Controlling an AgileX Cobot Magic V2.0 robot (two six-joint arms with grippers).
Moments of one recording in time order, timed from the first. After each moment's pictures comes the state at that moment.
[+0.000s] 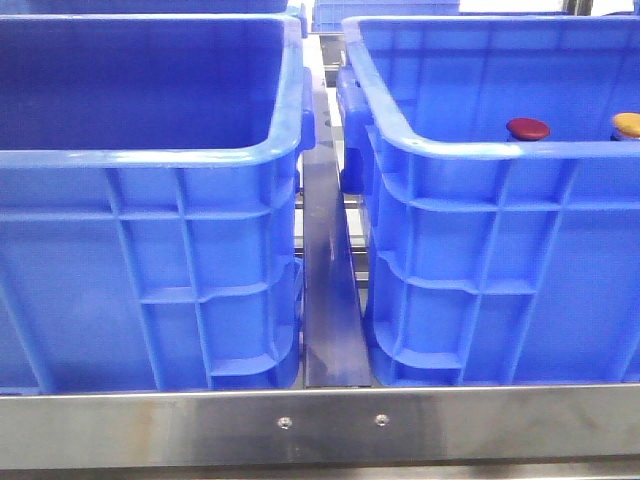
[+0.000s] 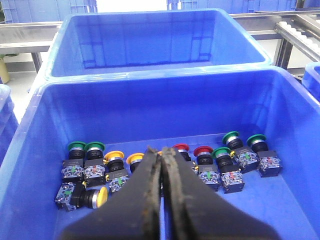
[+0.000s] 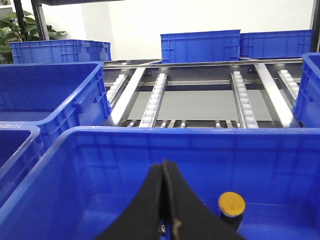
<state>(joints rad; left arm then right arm) 0.10 0.40 -0.65 -0.46 0.53 0.38 -0.17 0.65 -0.54 1.64 0.29 -1.56</state>
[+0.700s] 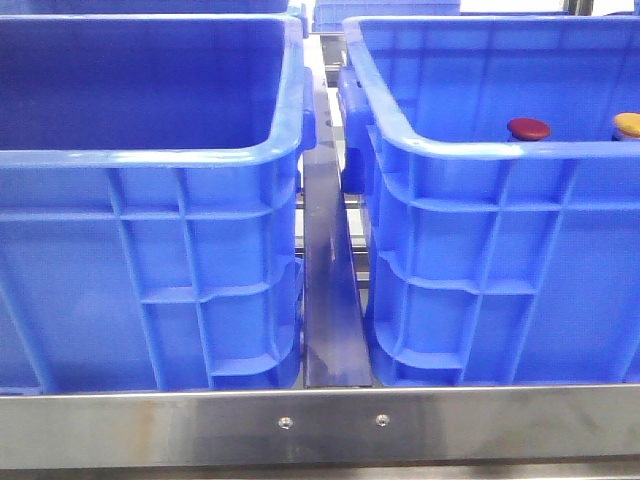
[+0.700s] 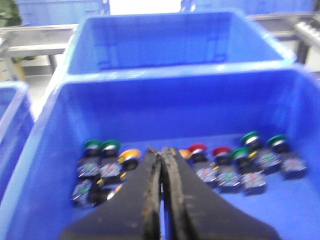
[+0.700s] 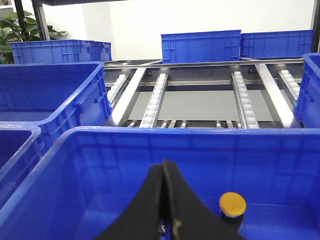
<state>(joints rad) 0.10 0.39 -0.56 -0.41 0.42 0.37 -0.17 0.65 -0.54 1.64 0.29 -1.56</state>
